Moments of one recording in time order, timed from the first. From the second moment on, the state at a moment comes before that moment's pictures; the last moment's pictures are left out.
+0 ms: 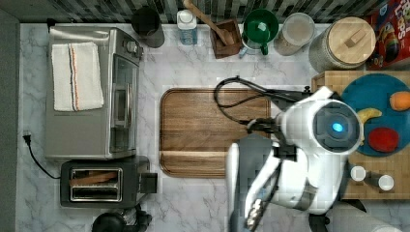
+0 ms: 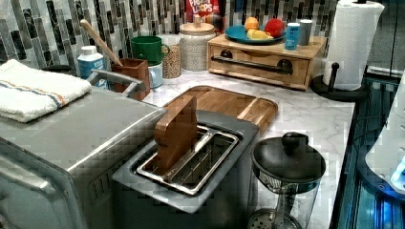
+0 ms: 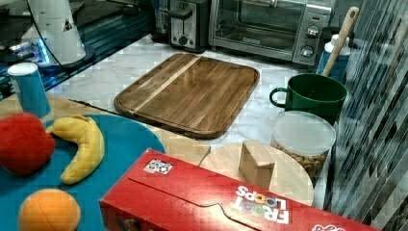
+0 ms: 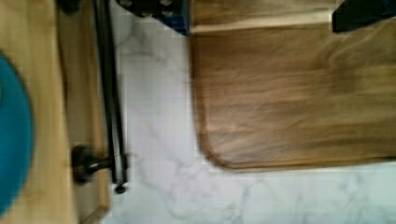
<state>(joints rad) -0.11 -0.13 -0.17 -2.12 -0.02 0.47 -0.95</state>
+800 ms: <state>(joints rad) -0.18 -0.07 -0.22 -2.16 -0.09 0.70 -1.06</state>
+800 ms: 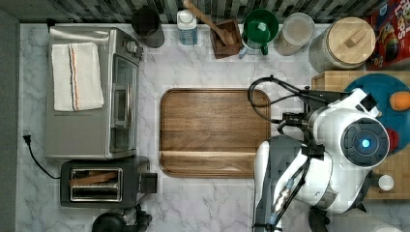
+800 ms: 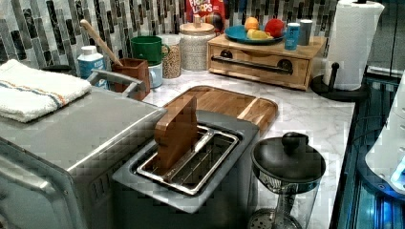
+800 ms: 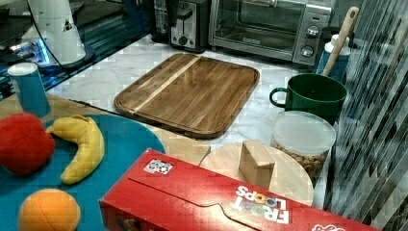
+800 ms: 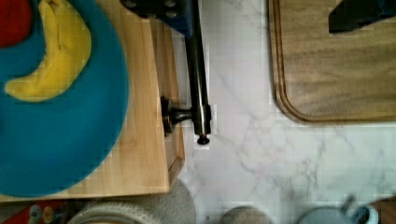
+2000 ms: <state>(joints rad) -0.21 0.03 -0.30 -2.40 -0.02 1.01 -1.18</state>
